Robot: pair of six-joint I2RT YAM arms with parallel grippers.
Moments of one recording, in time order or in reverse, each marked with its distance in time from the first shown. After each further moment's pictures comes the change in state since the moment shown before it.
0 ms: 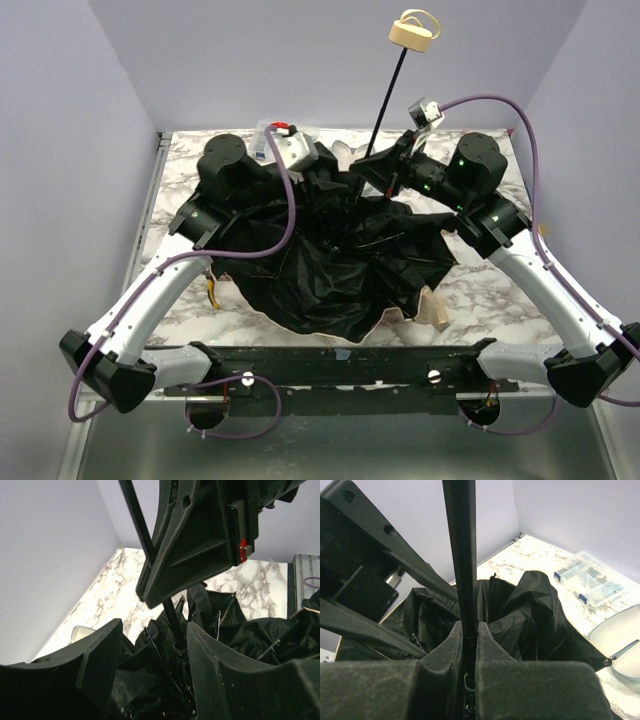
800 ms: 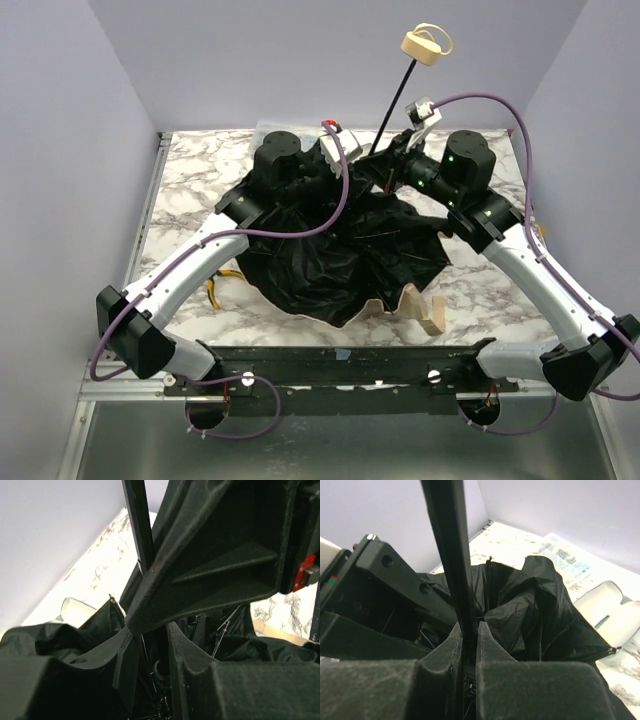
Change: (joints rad) left arm -0.137 0.242 0.100 -0.045 -0.268 0.018; right arm -0.013 0.028 0.000 -0.031 0.110 -0.023
